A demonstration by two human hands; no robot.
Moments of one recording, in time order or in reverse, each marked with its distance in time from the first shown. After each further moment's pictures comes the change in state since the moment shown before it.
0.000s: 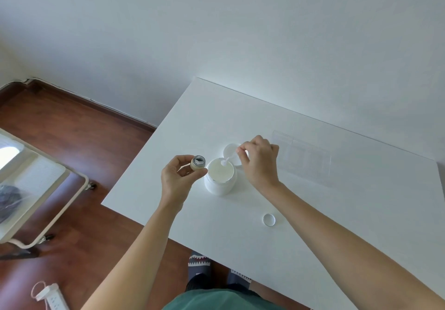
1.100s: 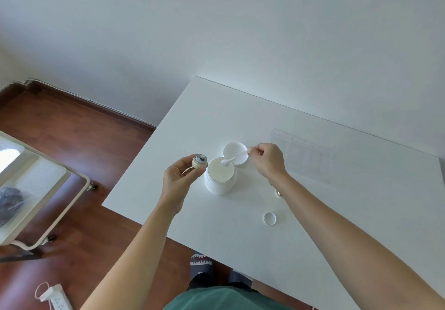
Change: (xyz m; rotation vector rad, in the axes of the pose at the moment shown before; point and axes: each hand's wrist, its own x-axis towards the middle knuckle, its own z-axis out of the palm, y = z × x) left_hand 0.001 -0.004 -0.005 -0.158 -0.217 -0.023; right_hand 0.012 0.026 0.002 0.373 -0.223 0.515
